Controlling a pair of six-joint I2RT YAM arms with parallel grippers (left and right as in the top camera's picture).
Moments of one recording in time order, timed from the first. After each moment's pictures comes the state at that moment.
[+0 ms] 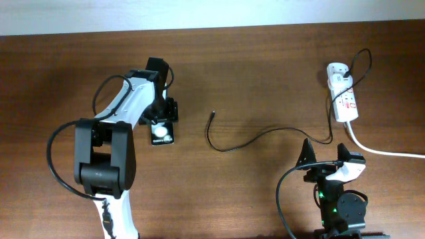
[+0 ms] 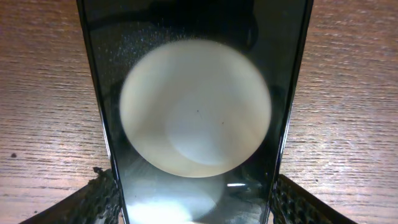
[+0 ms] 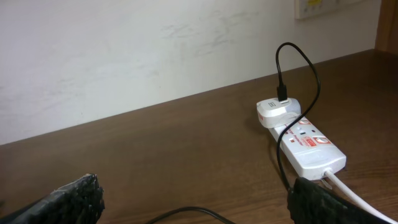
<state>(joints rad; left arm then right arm) -0.18 2.13 1.57 -0.98 -0.03 -0.24 0.05 0.01 0.01 -0.06 0.13 0.26</state>
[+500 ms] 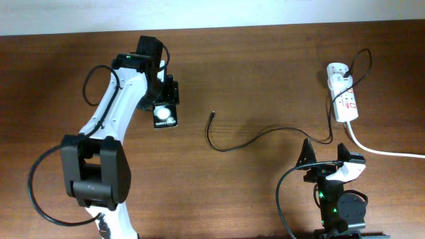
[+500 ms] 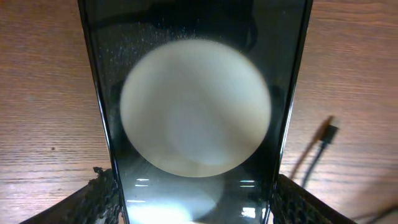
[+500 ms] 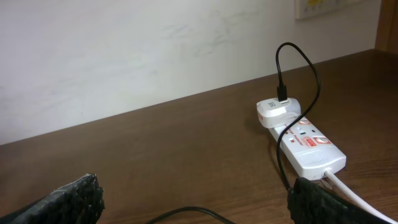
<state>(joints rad) -0.18 2.02 1.71 -1.06 0.06 -0.24 0.05 0.01 0.01 -0.06 0.13 0.26</state>
